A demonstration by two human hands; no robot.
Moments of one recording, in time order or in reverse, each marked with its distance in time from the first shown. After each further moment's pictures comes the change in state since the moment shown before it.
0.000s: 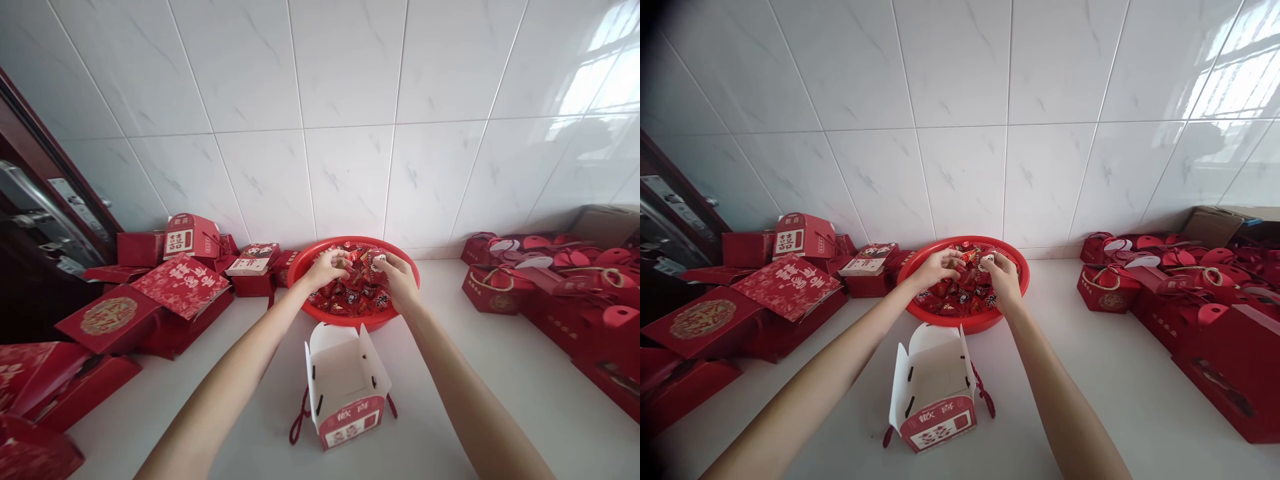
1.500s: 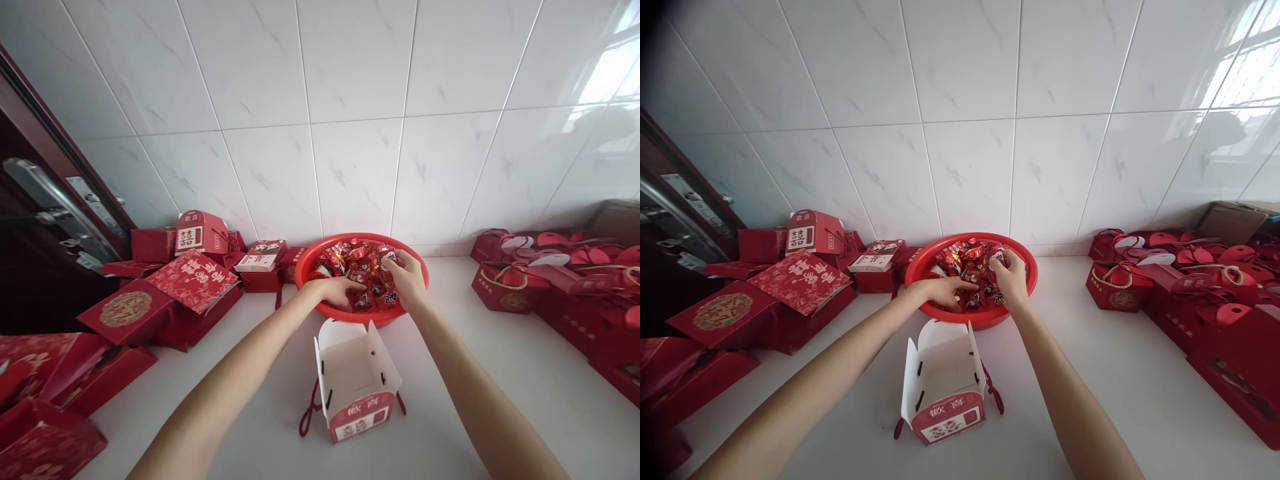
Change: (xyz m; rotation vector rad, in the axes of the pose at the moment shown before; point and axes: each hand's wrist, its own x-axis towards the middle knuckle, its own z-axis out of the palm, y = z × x) left_hand -0.022 0.014 0.007 0.646 -0.486 -0.236; right_hand -0.001 0.003 0.001 -0.207 0.139 -0.097
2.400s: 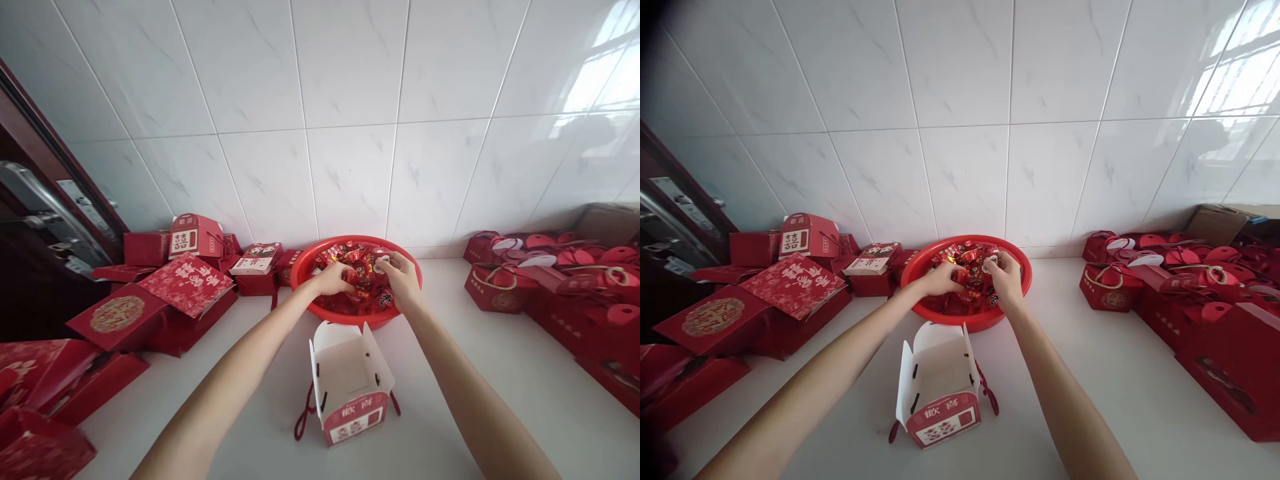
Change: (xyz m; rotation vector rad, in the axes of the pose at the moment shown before) left_hand 0.012 -0.001 -0.005 -0.201 0.342 0.197; right_hand 0.000 -0.002 0.000 0.112 -0.027 -0.009
